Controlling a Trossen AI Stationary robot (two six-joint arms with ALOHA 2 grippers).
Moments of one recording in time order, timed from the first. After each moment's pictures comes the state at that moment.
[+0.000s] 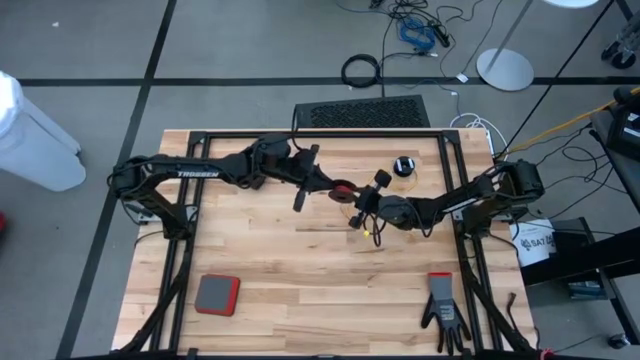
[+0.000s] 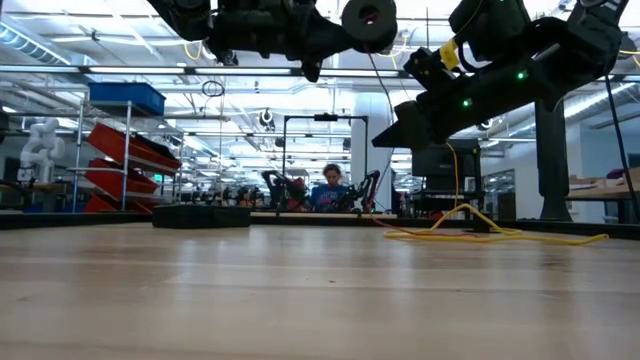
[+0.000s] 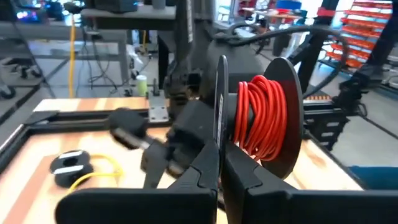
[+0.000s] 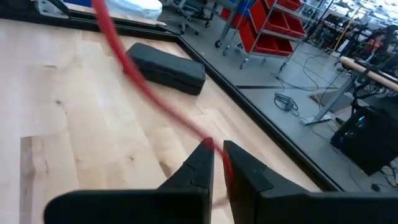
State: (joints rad) left arm 0.28 1.56 1.04 0.35 0.56 0.03; right arm 0.04 1.55 0.51 0.75 0.68 -0.12
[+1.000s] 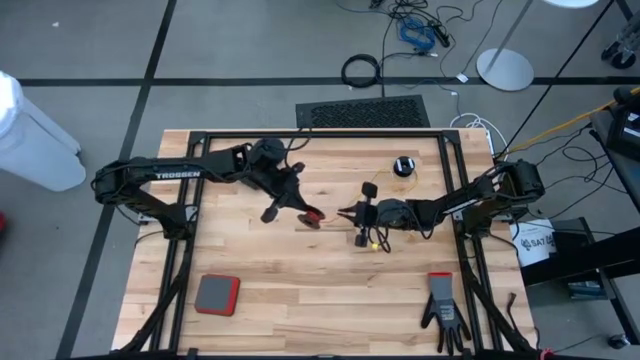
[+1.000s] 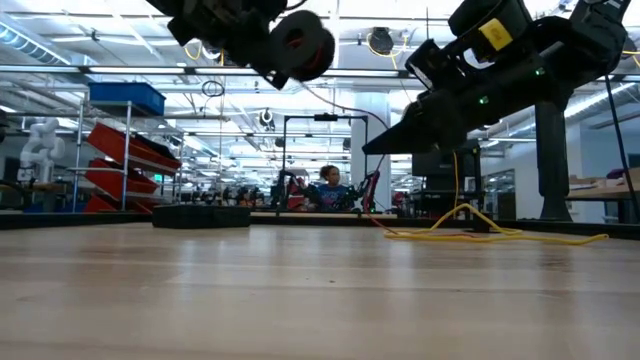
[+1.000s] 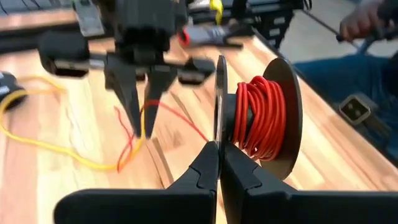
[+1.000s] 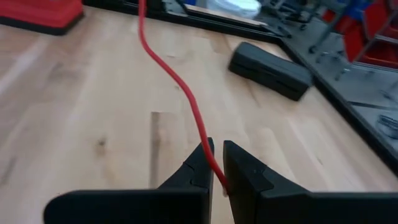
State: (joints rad) left arm 0.29 1.41 1.04 -0.28 0.68 0.38; right arm 0.06 1.55 0.51 0.68 0.31 -0.13
